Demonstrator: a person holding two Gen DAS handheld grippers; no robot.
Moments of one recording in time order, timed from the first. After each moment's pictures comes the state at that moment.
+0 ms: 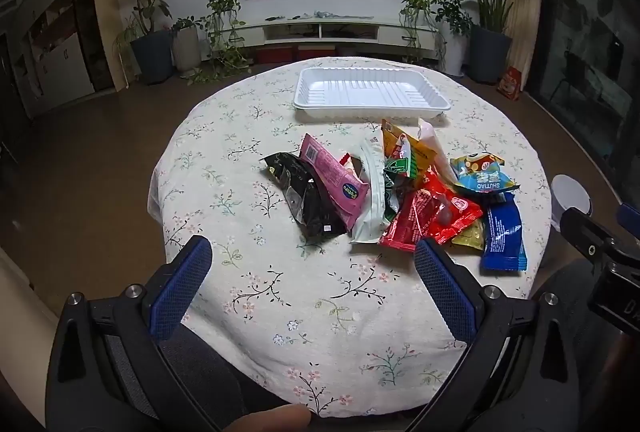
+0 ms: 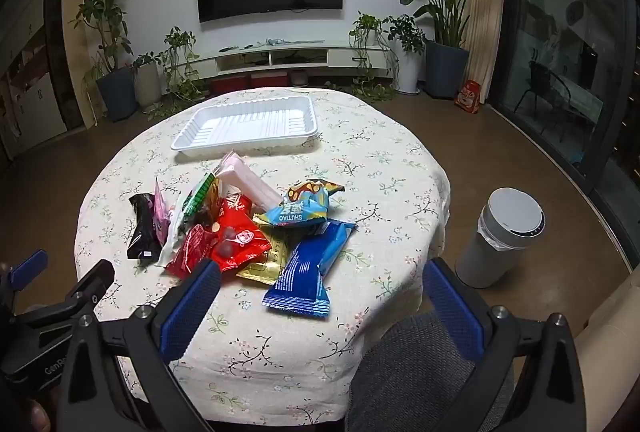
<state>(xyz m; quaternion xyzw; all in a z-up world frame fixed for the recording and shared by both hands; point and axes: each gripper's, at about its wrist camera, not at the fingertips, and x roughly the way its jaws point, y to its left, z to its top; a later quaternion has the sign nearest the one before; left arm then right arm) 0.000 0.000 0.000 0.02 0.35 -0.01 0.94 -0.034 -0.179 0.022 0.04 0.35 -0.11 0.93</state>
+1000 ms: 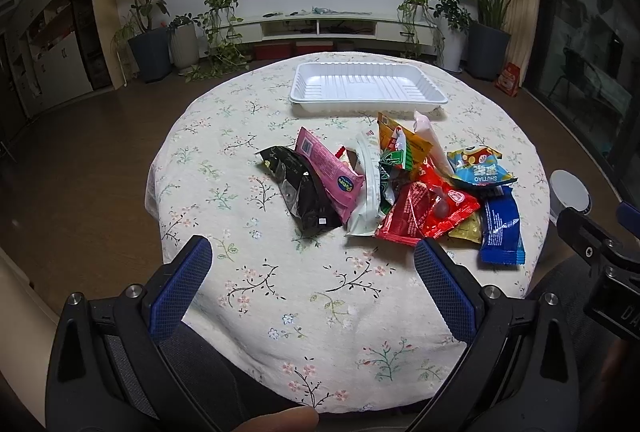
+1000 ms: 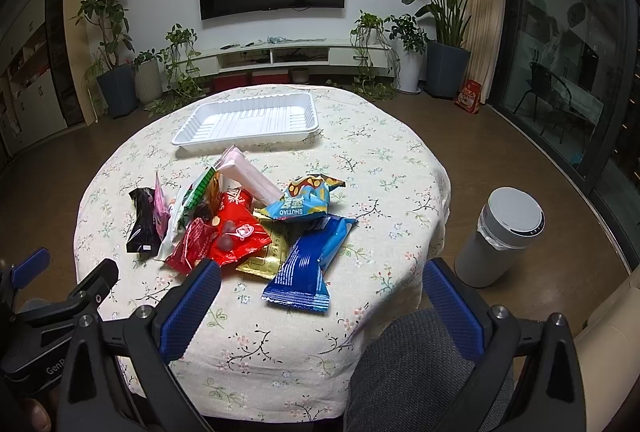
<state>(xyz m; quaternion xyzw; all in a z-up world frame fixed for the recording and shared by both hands) -0.002 -0.004 -0.006 0.02 0.36 -0.01 0.93 -0.035 -0.178 0.021 0.04 0.35 -0.11 0.93</state>
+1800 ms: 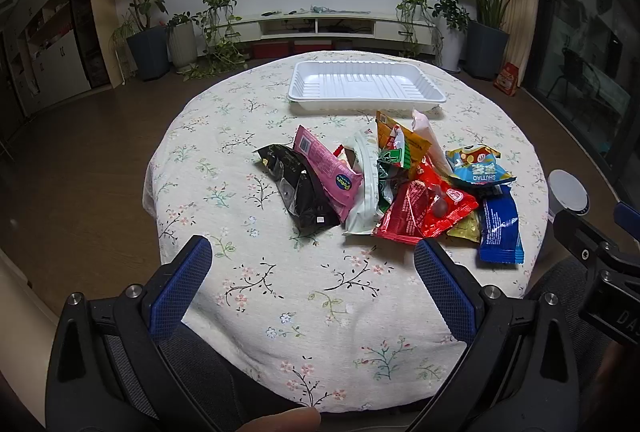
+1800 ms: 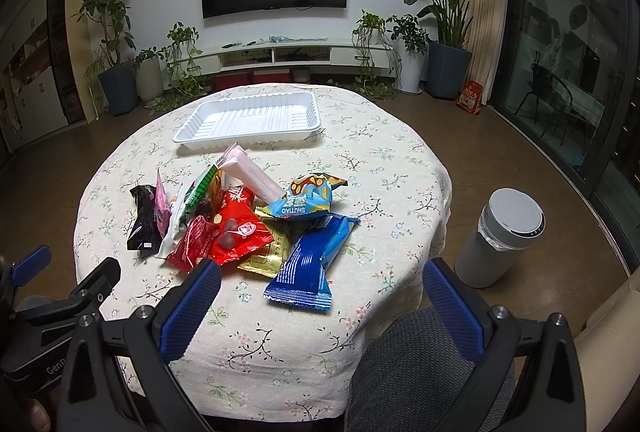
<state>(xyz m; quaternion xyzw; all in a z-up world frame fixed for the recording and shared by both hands) -0.002 -0.005 -0.006 0.02 0.36 -0.02 0.93 -0.036 -0.174 0.018 0.03 0.35 -0.11 0.93</state>
